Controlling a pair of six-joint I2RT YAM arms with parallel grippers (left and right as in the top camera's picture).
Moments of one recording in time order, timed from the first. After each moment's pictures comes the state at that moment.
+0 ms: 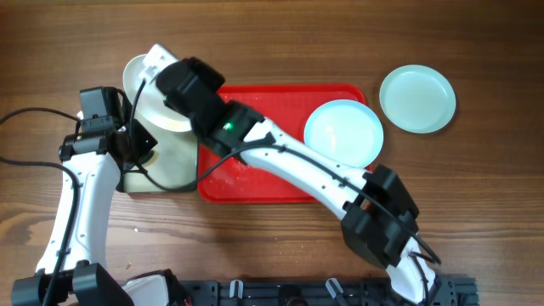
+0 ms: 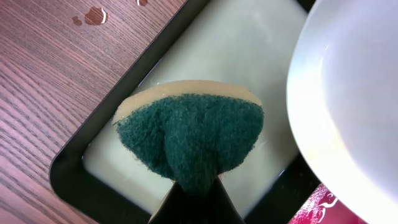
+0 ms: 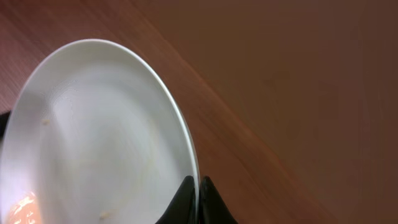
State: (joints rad) left arm 0.18 1.41 0.98 -0.76 -0.05 -0.53; right arm 0.96 2.13 1.88 -0.23 0.48 -0.37
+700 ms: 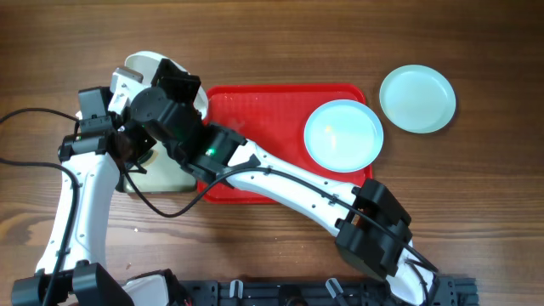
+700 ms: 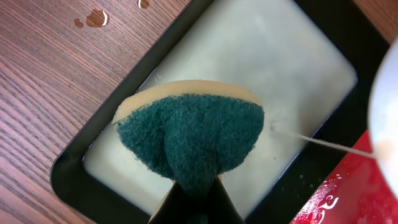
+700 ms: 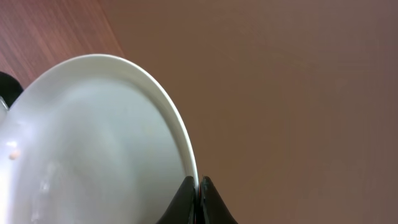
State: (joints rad) left arm 0.19 1.41 0.98 -0.75 -0.05 -0.53; right arm 1.06 2.13 1.88 -0.05 0.73 -0.84
